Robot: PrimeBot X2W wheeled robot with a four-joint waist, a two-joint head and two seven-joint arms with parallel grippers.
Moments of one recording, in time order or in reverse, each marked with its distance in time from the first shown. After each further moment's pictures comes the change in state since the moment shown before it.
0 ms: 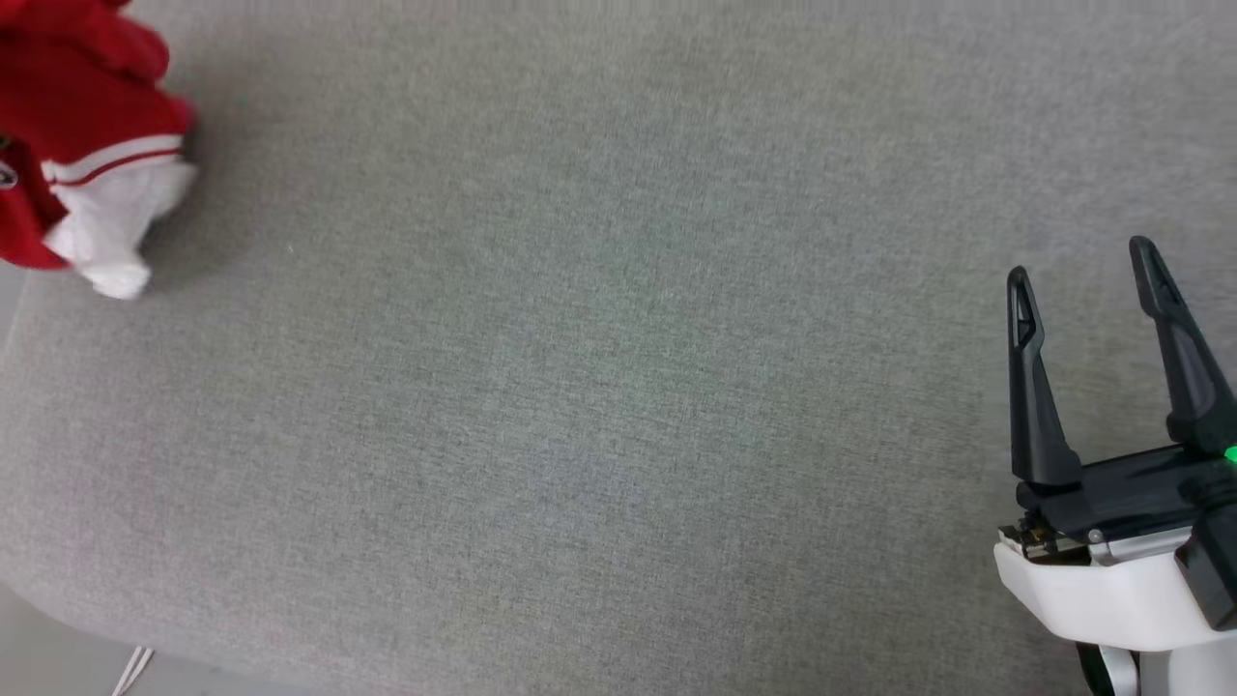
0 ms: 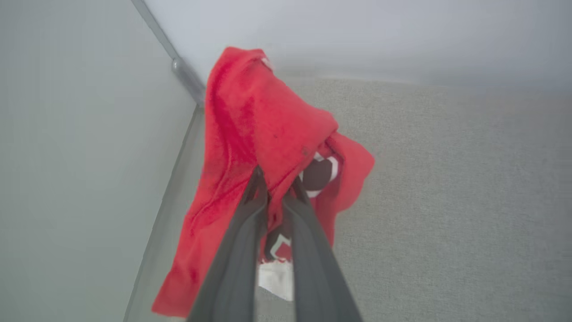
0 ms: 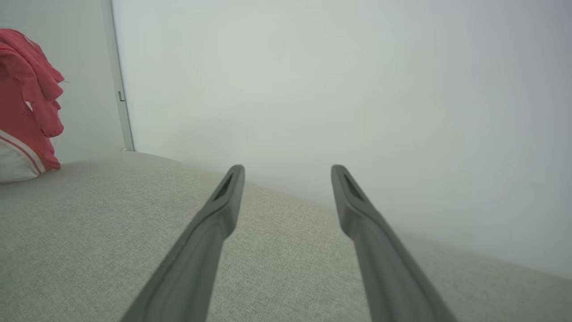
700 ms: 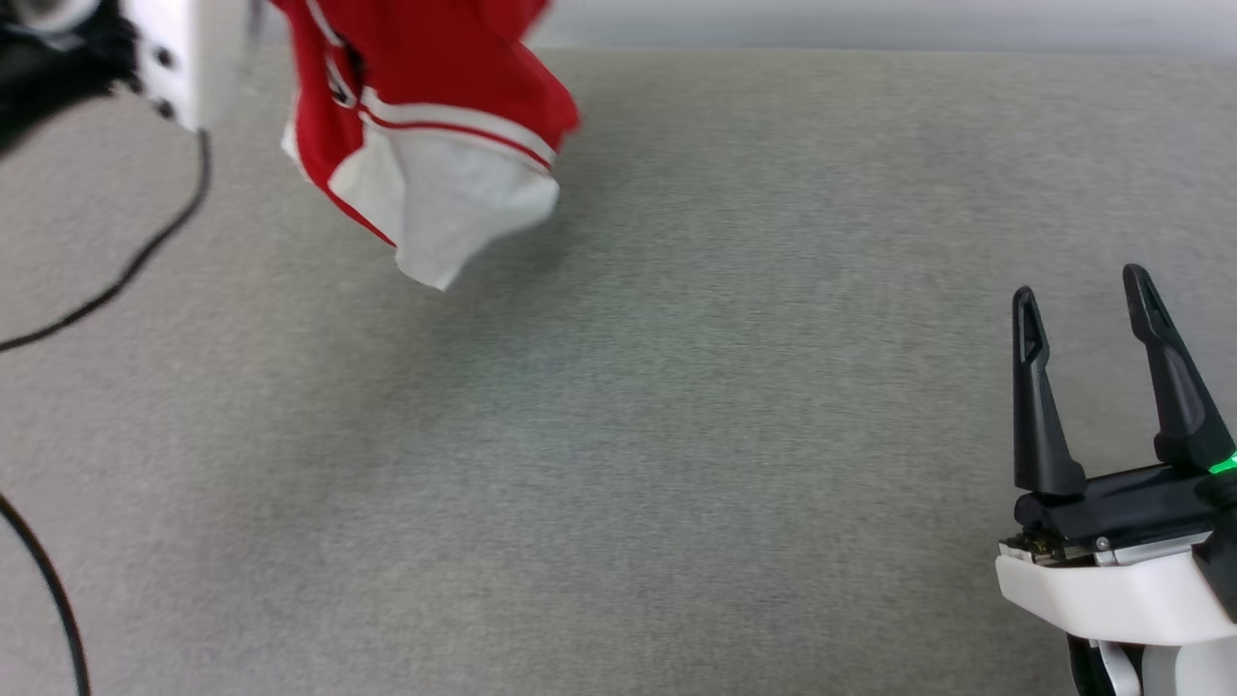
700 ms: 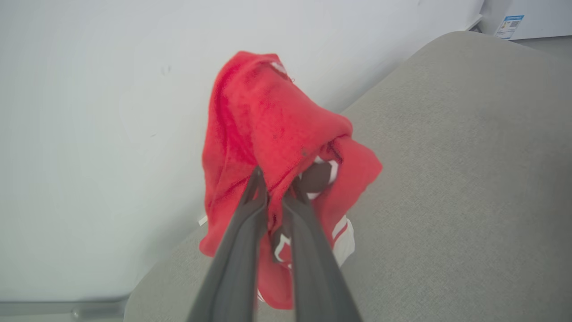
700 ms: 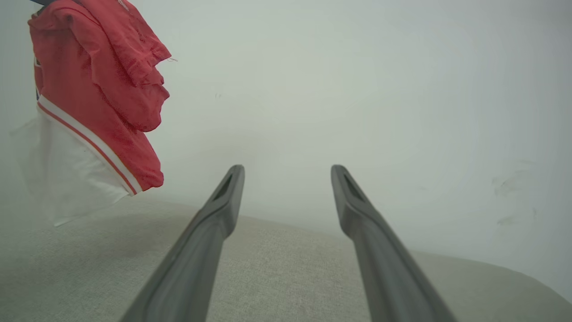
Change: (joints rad) left arm -0.316 -0.162 -0.308 -0.375 0.100 0.000 0.112; right arm 0.022 0.000 -0.015 0.057 0.127 0.000 0.000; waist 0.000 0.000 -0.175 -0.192
